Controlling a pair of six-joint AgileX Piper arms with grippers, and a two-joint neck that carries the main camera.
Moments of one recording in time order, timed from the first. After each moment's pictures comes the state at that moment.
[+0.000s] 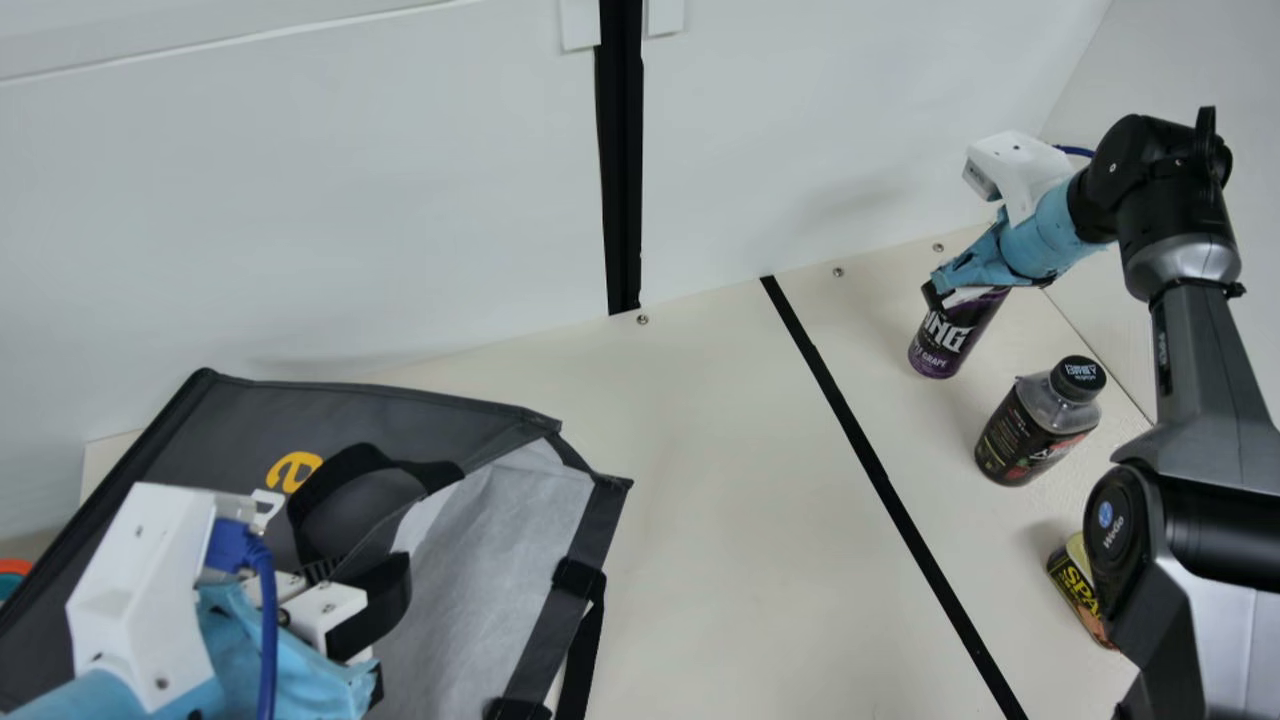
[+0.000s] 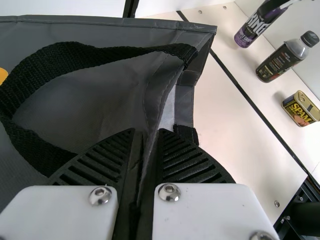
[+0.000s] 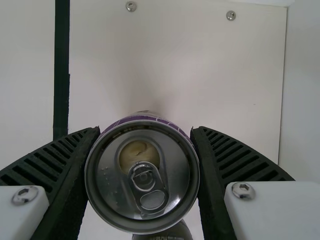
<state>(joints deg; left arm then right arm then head) -27.0 71.9 -63.3 -34.0 41.6 17.3 -29.8 119.1 -119.8 8.8 70.1 -34.1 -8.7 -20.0</state>
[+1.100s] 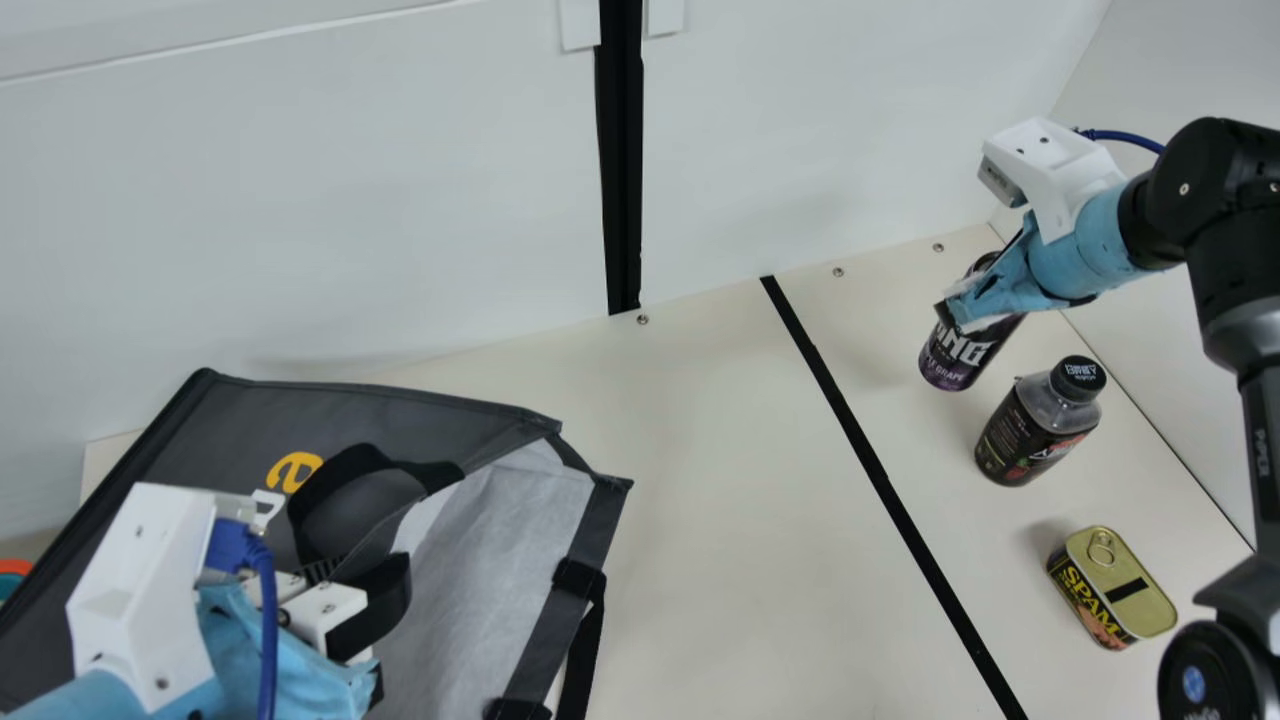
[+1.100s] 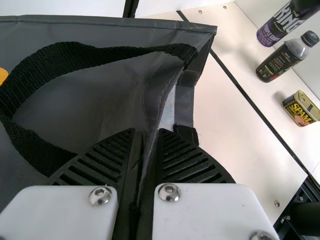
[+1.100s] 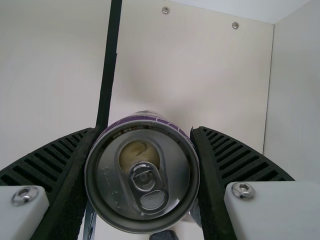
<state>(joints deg) -27.0 71.9 -63.3 -34.0 41.6 17.3 -27.2 97.0 -102.2 7.8 69.9 -36.5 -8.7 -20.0</state>
